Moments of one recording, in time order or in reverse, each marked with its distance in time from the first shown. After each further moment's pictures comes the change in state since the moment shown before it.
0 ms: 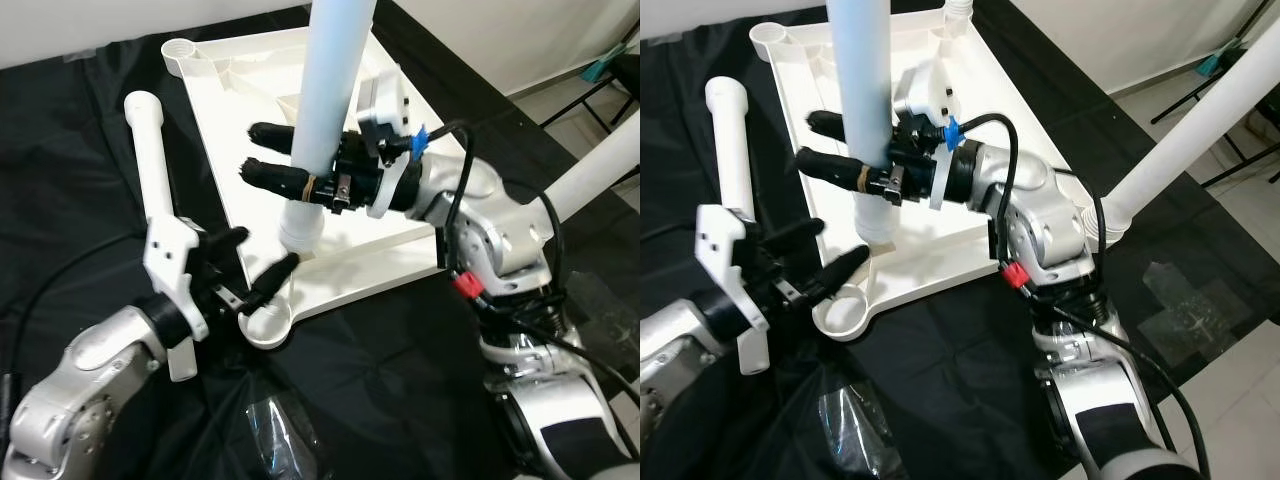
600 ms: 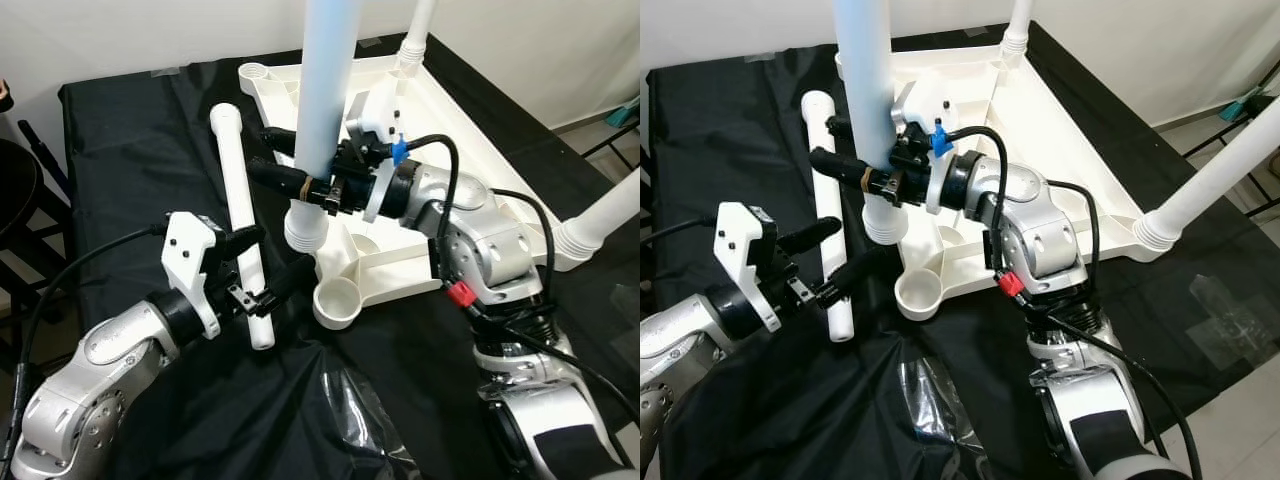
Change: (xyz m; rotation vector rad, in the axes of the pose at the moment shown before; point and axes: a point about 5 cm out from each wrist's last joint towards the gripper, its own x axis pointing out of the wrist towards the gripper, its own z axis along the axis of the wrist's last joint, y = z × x) left arm 0.007 -0.005 0.003 0.020 -0.012 -0.032; right arm 0.003 0.001 -0.001 -0.001 0.026 -0.043
